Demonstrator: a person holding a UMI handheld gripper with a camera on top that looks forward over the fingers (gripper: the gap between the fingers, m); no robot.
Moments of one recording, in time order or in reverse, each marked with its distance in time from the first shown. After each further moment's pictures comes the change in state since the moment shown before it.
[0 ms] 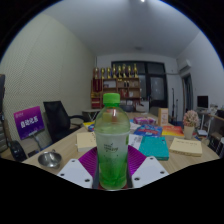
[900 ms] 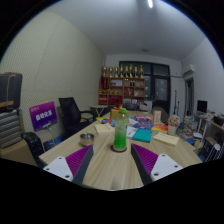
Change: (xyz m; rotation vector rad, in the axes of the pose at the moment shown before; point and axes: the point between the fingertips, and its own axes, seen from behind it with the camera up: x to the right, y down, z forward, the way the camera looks) arm -0.034 -0.033 -0.266 -0.056 -0.051 -0.063
